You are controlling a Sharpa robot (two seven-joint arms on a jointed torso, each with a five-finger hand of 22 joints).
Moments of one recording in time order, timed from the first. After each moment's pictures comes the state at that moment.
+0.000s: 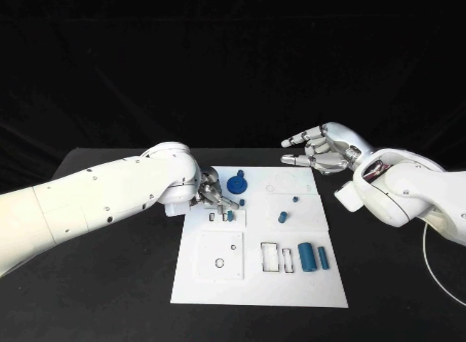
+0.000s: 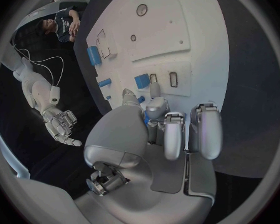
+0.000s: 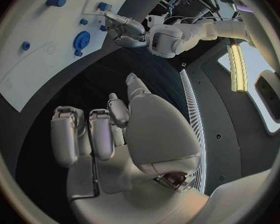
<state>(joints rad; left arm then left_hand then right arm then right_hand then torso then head) 1.31 -0.55 -0.02 1.33 -1.01 0.27 -0.66 1.19 0.14 -0.38 0.29 0.05 0.99 0.05 0.55 0.42 1.30 -0.02 1.12 1.06 1.46 -0.08 1.57 1.31 0.05 1.46 0.03 1.46 1.31 1.28 -0.99 -0.02 1.70 -0.81 -0.42 0.05 1.42 -0.05 -0.01 0.17 0.24 0.91 0.16 0.08 0.07 1.31 0.08 1.20 1.22 1.47 0.01 1.45 1.31 0.04 1.43 0.11 1.46 1.31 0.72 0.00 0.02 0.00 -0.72</state>
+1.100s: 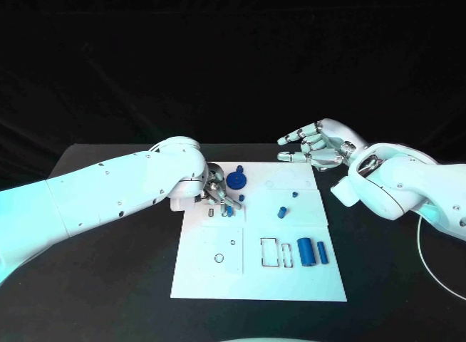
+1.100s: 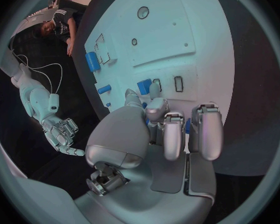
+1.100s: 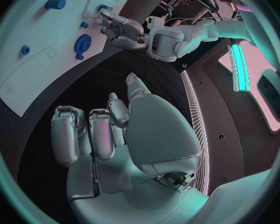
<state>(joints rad) 1.31 -0.50 -0.02 1.30 -1.03 0.33 -0.68 1.22 0.16 -0.36 0.27 0.05 0.95 0.05 0.62 0.50 1.30 -0.02 1.14 1.08 1.47 -0.08 1.57 1.31 0.04 1.46 0.03 1.47 1.31 1.28 -0.97 -0.02 1.68 -0.81 -0.40 0.03 1.42 -0.05 -0.01 0.17 0.25 0.92 0.16 0.08 0.07 1.31 0.08 1.20 1.22 1.47 0.01 1.45 1.31 0.04 1.43 0.11 1.45 1.31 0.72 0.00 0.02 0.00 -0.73</state>
